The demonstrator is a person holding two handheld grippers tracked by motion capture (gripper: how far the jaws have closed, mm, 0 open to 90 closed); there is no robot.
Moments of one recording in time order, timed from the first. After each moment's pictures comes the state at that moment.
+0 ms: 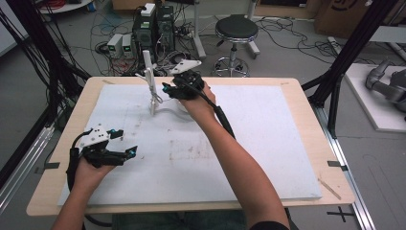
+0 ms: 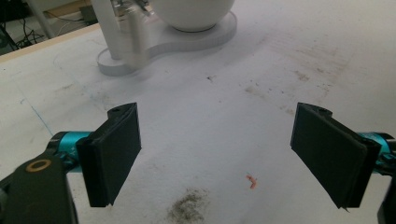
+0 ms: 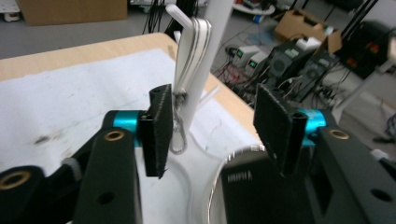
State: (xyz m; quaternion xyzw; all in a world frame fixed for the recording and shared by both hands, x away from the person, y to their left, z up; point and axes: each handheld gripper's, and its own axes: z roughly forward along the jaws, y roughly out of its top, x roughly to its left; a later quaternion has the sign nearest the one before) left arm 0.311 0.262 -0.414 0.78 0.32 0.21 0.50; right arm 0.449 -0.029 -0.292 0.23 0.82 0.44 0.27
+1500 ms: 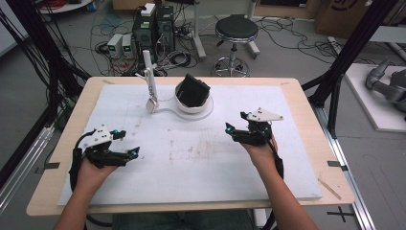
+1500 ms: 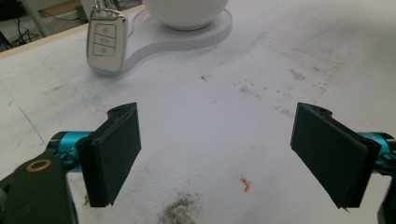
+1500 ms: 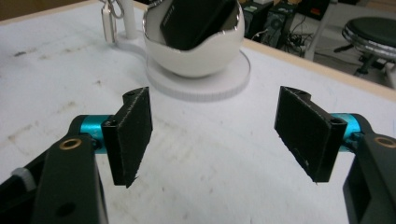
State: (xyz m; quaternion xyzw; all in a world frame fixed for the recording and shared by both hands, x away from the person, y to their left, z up) left arm 0.311 0.255 -0.416 0.78 0.32 0.21 0.50; right arm 0.360 -0.220 -0.381 0.36 0.77 0.47 0.25
